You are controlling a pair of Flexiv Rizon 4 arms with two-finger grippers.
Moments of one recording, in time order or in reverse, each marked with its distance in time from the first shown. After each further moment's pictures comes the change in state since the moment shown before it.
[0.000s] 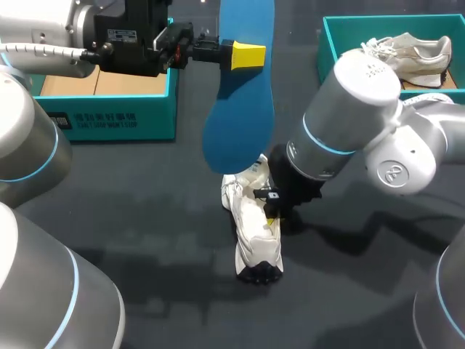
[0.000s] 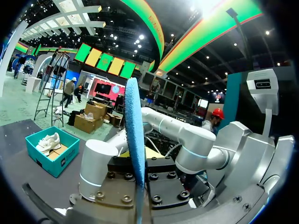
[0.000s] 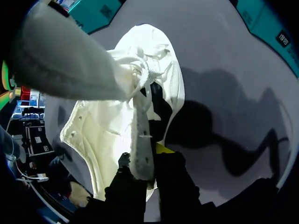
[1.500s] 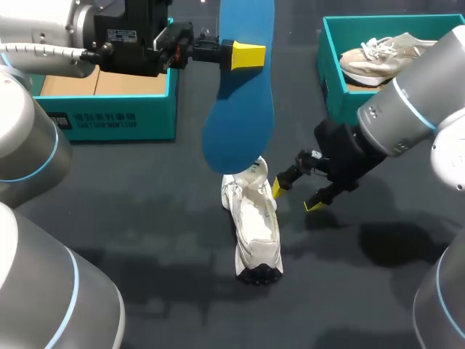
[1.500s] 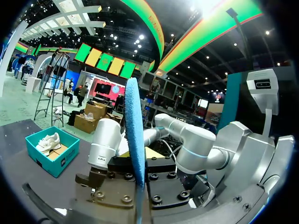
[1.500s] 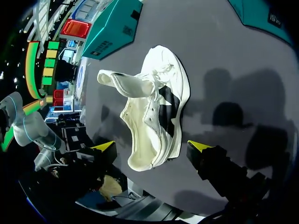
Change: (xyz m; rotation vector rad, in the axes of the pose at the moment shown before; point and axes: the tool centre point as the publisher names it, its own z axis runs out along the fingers) left arm 0.000 0.000 0.000 0.000 0.000 0.000; right arm 0.002 -0.013 -0.099 0.018 0.375 0.053
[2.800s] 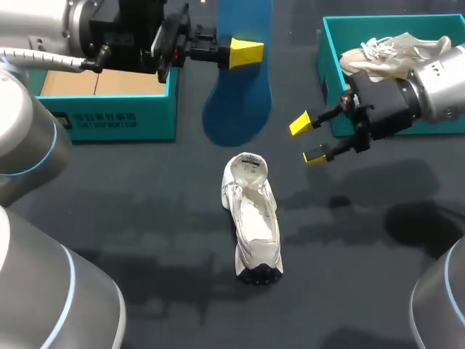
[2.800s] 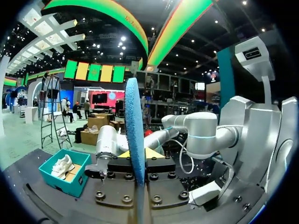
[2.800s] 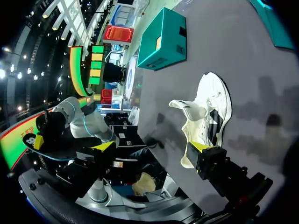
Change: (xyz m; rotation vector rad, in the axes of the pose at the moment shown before) left arm -0.004 -0.005 -0.003 -0.018 -0.016 0.298; right arm 0.062 0.037 -0.095 -0.037 0.491 -0.056
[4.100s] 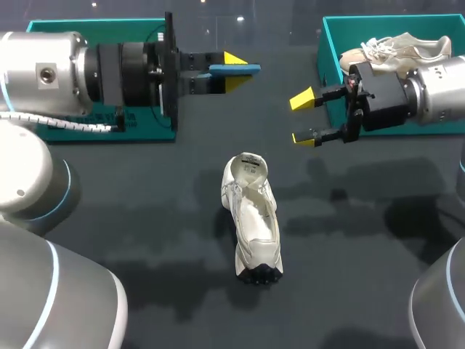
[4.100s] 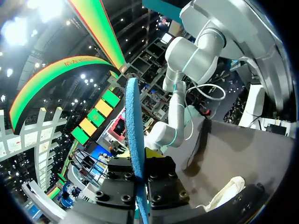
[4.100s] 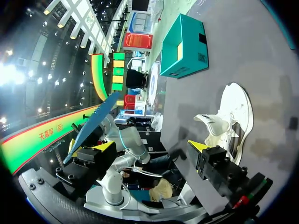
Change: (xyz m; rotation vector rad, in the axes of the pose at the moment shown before) left arm -0.031 0.046 -0.010 -0.034 -0.177 0.926; right arm 0.028 0.026 -0.003 -0.060 0.220 0.002
